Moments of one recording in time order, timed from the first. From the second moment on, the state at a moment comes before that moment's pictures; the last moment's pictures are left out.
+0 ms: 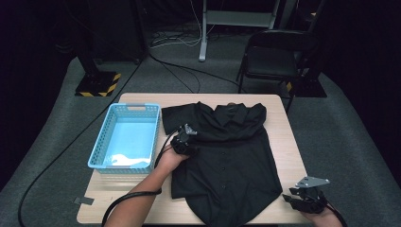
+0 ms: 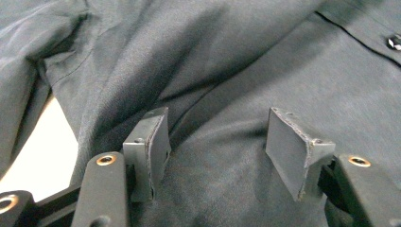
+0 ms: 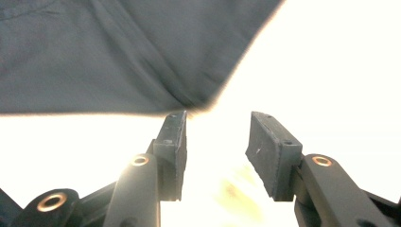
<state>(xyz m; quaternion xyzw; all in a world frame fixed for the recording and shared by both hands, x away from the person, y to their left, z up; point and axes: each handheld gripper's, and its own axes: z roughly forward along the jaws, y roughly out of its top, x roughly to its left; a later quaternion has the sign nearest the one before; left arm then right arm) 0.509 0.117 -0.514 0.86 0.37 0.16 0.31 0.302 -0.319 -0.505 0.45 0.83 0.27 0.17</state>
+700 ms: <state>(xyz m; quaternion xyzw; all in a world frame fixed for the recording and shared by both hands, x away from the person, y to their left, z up) 0.471 0.114 -0.497 0.87 0.32 0.15 0.35 0.354 -0.223 -0.508 0.38 0.85 0.36 0.06</state>
